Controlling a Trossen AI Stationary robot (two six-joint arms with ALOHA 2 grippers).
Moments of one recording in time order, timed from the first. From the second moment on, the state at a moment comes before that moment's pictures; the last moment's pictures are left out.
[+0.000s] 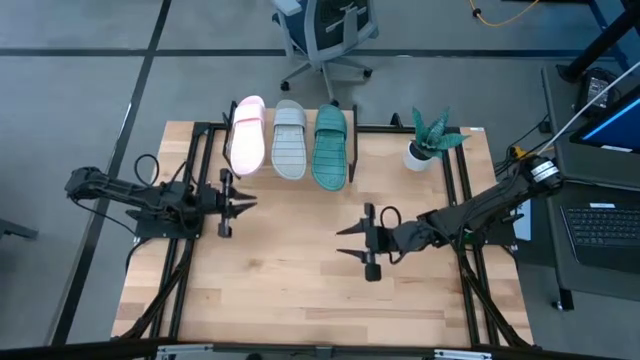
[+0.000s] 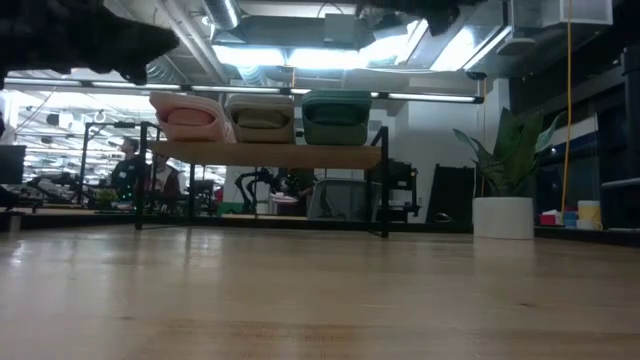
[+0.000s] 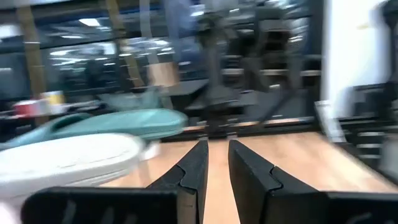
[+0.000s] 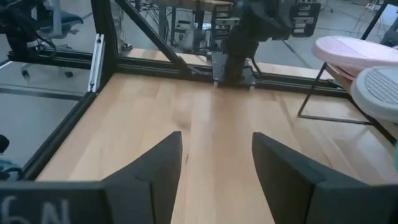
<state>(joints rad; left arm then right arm) -0.17 0.33 0.06 0.41 -0.24 0.12 0.42 1.41 0.84 0.29 0.42 0.02</state>
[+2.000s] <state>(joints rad) 0.05 0.24 0.06 0.11 -0.14 0.08 0.42 0.38 0.01 0.47 0.34 -0.17</state>
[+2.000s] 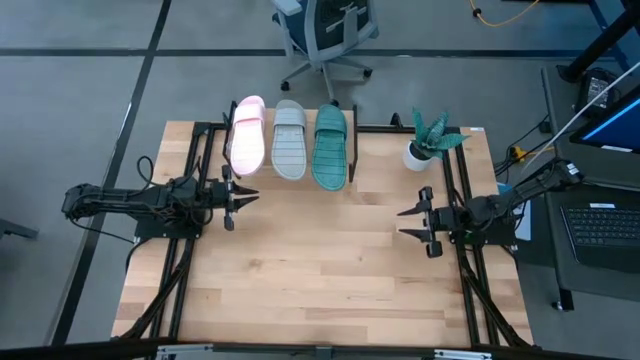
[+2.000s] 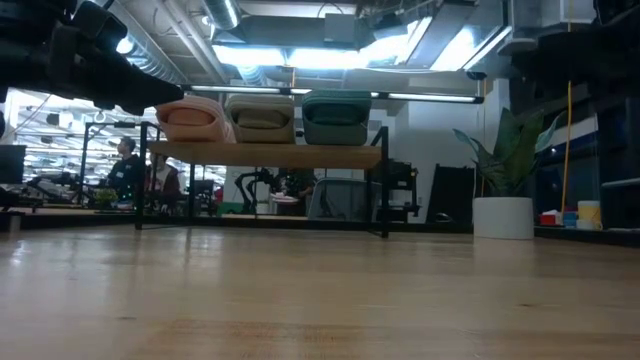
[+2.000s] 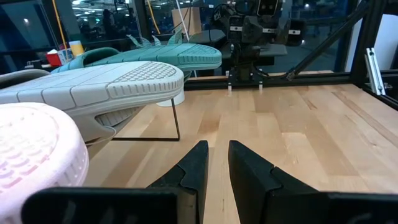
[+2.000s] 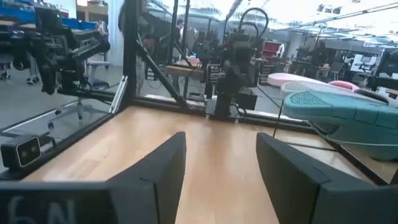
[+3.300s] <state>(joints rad) 0.05 0.24 0.06 0.11 -0.14 0.08 0.11 0.00 0.01 0.07 0.27 -0.22</state>
